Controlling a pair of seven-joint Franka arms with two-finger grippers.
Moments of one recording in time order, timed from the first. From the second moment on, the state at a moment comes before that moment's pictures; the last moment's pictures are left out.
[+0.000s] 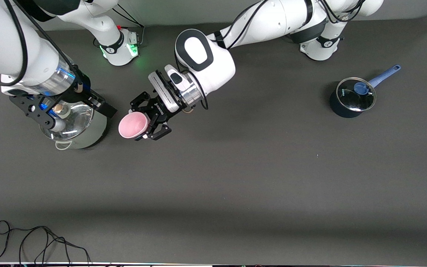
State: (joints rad) left arm -0.70 1.04 -0.78 -0.72 -1.50 3.36 2.02; right arm 0.39 0.38 -0.04 -0.97 0.08 1.24 1.05
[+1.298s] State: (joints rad) left arm -0.70 1.03 -0.77 -0.72 -1.50 3.36 2.00; right arm 0.42 0.47 -0.02 -0.97 0.08 1.27 1.15
